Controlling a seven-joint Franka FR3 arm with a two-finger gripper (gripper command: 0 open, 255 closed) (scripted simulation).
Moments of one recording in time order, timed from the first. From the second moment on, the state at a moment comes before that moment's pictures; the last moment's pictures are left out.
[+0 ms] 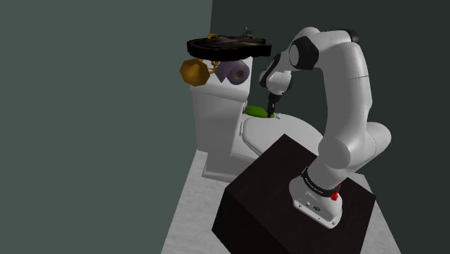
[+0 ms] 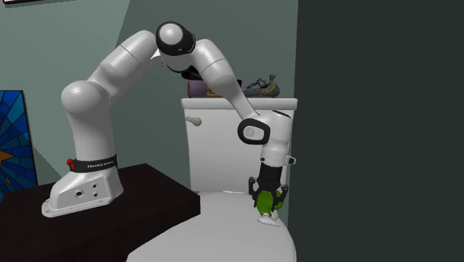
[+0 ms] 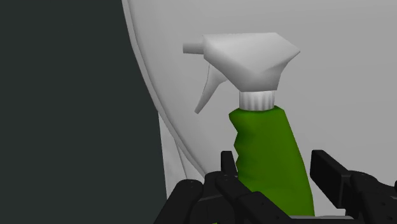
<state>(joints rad) -0.34 0.78 -0.40 -1.88 0.46 2.41 -1.60</state>
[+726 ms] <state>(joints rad) -0.30 0.68 -0.44 -1.91 0.41 2.34 -1.58</state>
